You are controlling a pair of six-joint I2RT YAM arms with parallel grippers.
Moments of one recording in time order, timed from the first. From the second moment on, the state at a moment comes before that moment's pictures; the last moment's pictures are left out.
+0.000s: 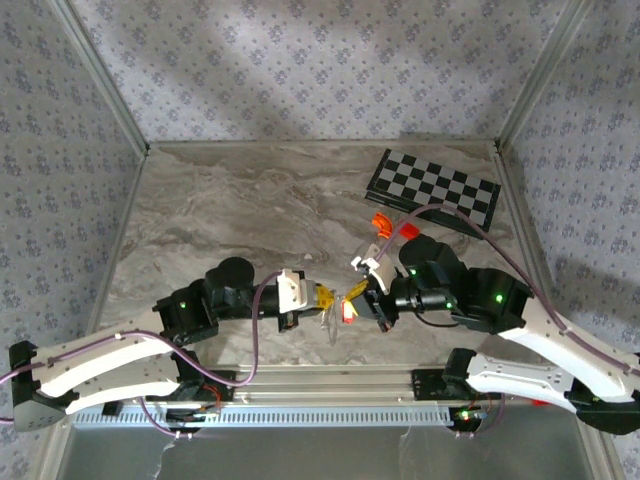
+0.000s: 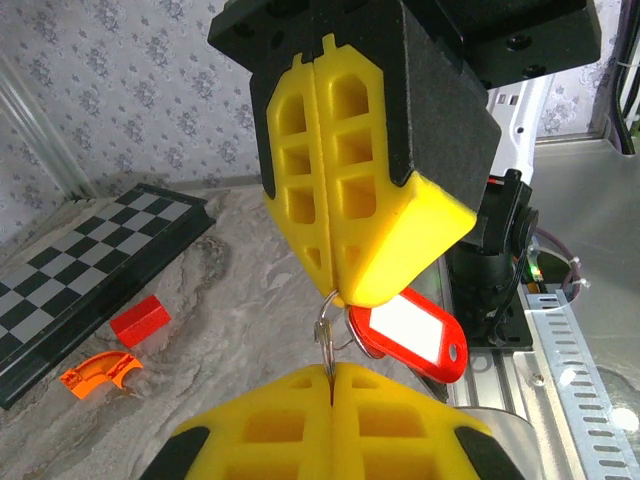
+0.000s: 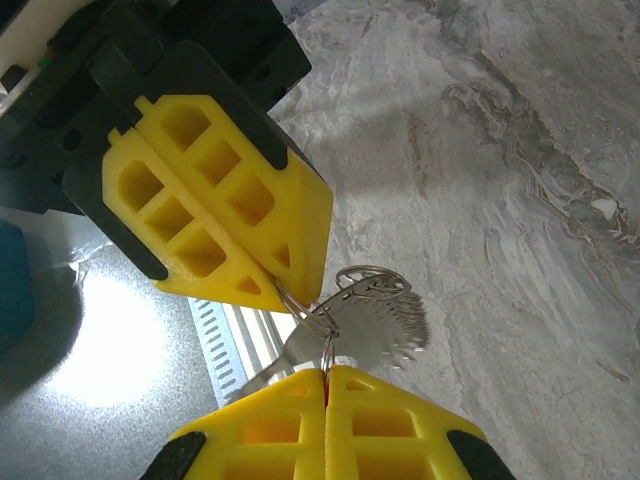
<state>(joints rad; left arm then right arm) -1.15 0.85 0.77 -0.14 0.27 0.23 1.05 0.88 1.13 -0.86 -0.25 0.20</state>
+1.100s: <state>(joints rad) -1.15 0.83 0.74 -0.13 0.23 0.23 0.99 0.88 1.07 -0.78 -0.30 0.28</state>
